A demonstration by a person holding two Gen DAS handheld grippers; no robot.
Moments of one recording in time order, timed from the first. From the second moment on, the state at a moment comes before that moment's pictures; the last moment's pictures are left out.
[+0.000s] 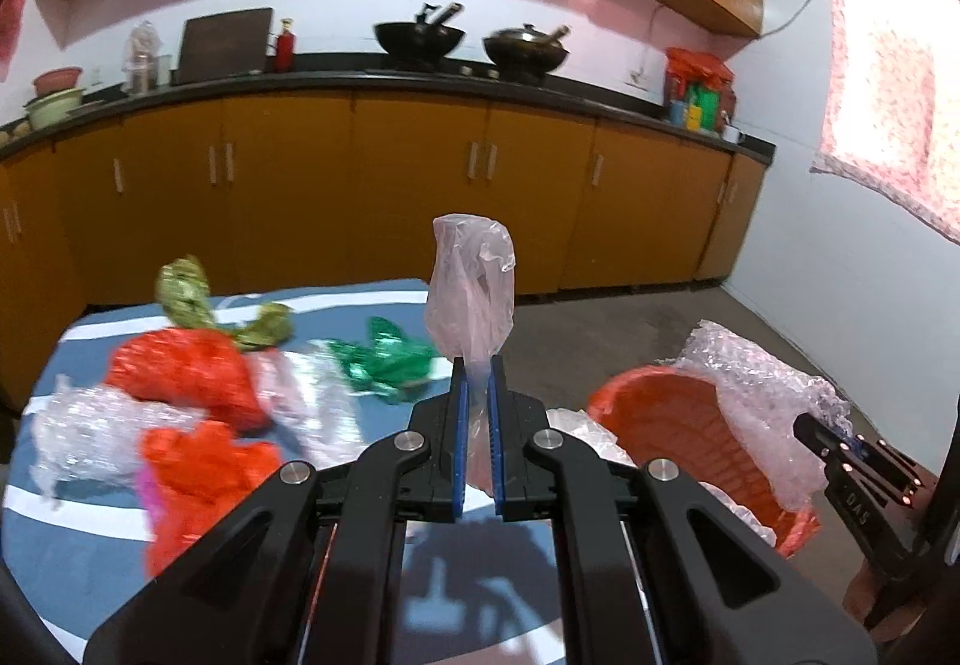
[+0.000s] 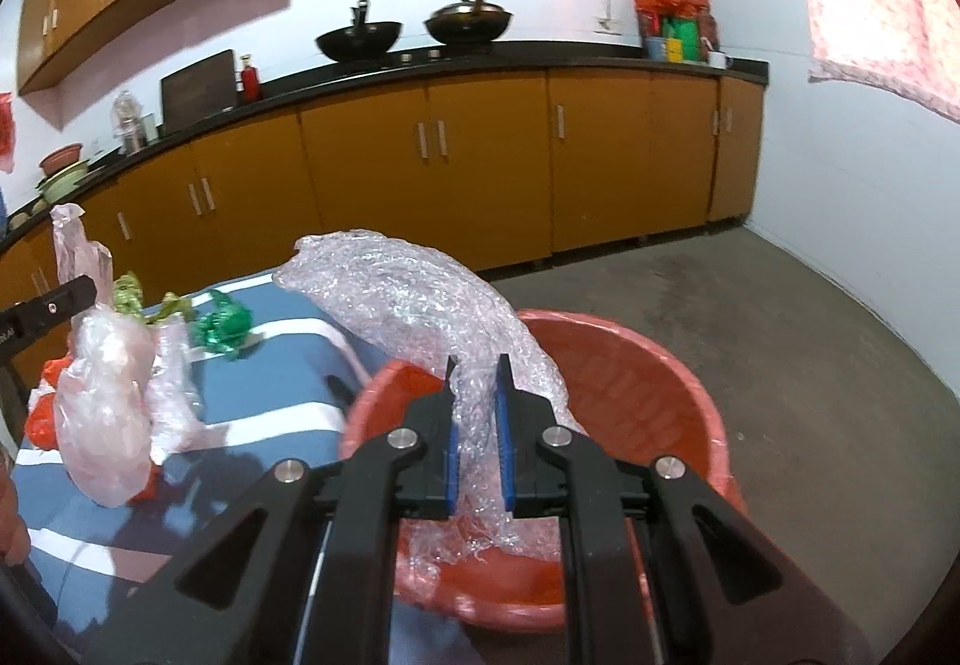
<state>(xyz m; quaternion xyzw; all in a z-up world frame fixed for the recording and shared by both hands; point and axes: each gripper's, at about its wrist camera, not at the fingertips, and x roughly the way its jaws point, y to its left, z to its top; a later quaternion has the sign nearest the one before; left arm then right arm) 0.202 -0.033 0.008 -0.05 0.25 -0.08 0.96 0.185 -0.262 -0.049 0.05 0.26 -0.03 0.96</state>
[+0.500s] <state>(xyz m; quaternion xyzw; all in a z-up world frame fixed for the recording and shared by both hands) 0.237 -0.116 -0.017 -0.01 0.27 -0.12 0.95 0.195 -0.314 -0.067 0.08 0.27 -0.06 0.96</state>
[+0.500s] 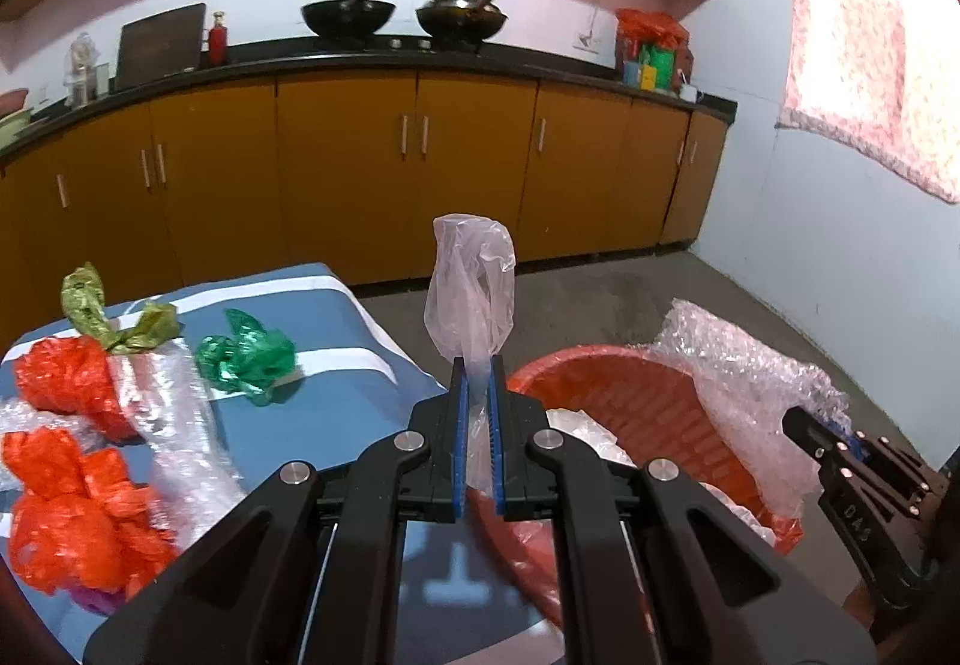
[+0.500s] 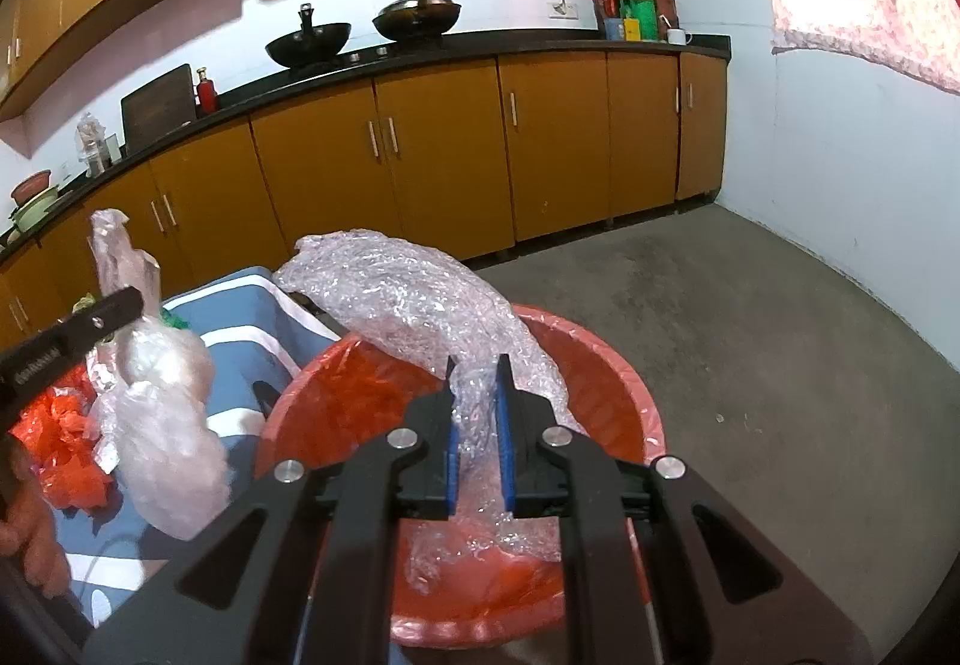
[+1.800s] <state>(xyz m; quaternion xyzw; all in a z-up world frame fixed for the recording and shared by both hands) 0.252 -0.124 -0.025 -0.02 0.29 -0.17 0.94 0.202 -0.318 -0.056 0.09 0.25 -0.06 0.96</state>
